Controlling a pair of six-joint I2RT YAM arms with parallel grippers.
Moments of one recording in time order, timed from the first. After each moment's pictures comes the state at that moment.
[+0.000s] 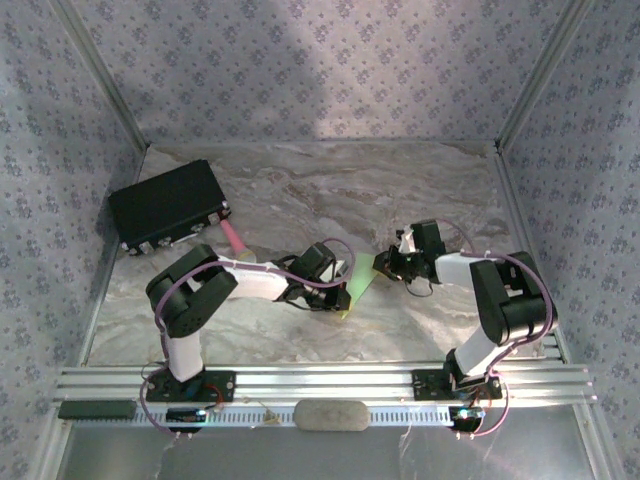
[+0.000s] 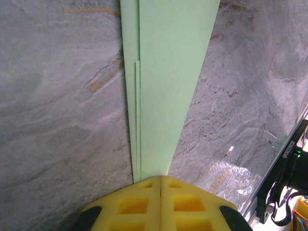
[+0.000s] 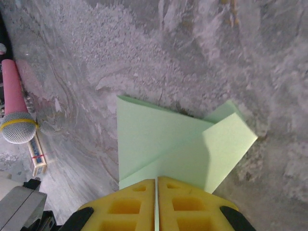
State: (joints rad) left arm -0.92 1.84 0.88 0.02 0.49 -0.83; right arm 0.22 1.61 0.61 0.05 -0.61 0.66
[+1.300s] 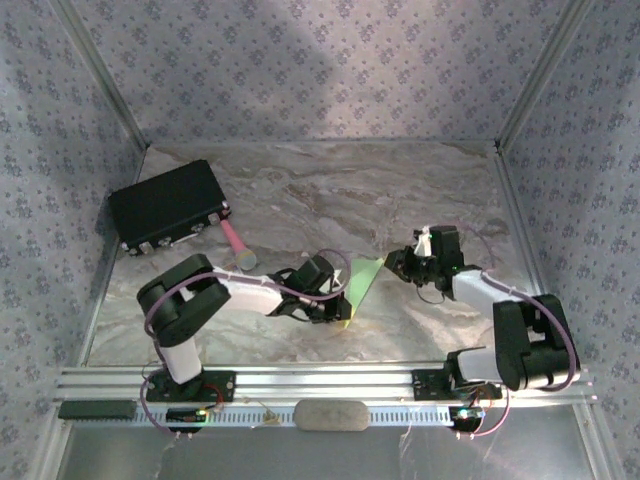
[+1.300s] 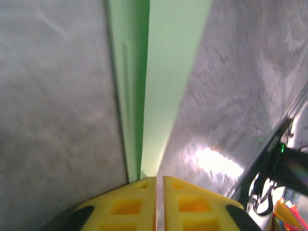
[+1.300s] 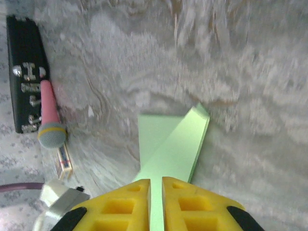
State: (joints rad) left arm -1.00 1.74 0.76 0.12 0.45 -1.00; right arm 0.17 1.31 0.47 0.02 -0.59 0.73
